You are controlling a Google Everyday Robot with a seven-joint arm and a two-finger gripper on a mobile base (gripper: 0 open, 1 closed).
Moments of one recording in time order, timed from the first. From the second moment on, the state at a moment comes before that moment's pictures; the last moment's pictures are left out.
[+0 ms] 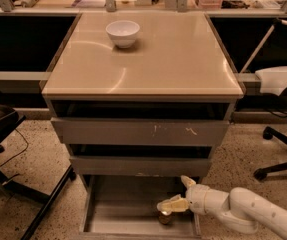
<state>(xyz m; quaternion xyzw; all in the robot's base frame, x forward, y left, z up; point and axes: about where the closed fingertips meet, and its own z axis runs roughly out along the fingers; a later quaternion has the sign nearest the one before) 0.485 -0.111 0.446 -0.27 0.79 0.36 0.41</state>
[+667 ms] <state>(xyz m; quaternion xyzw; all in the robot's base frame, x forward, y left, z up) 0.473 -0.111 0.362 -0.23 0.82 0.31 0.43</state>
